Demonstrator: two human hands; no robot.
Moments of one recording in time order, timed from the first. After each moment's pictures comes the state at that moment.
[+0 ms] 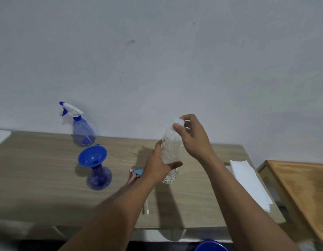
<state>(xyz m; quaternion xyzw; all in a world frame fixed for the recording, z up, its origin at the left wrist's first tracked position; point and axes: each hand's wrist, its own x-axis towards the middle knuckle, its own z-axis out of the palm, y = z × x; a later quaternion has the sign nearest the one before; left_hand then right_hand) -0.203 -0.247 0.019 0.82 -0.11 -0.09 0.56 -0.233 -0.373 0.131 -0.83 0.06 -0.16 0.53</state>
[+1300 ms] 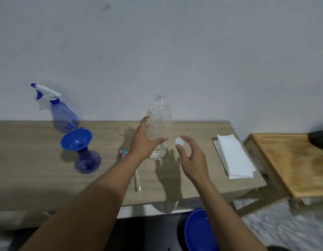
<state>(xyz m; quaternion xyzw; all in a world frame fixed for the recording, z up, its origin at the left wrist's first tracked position) -0.197 -0.240 0.015 0.82 -0.12 -0.06 0.56 -0.320 -0.384 0.017 -0.86 0.18 -0.20 0.44</state>
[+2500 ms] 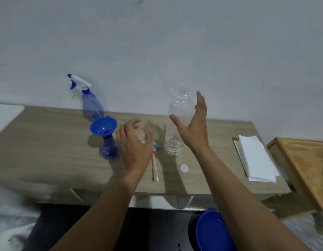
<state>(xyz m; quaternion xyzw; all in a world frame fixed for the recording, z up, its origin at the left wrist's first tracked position) -0.262 -0.170 0.042 0.85 0.00 0.27 0.46 -0.251 -0.346 0.060 -0.84 0.07 -0.26 0.47</state>
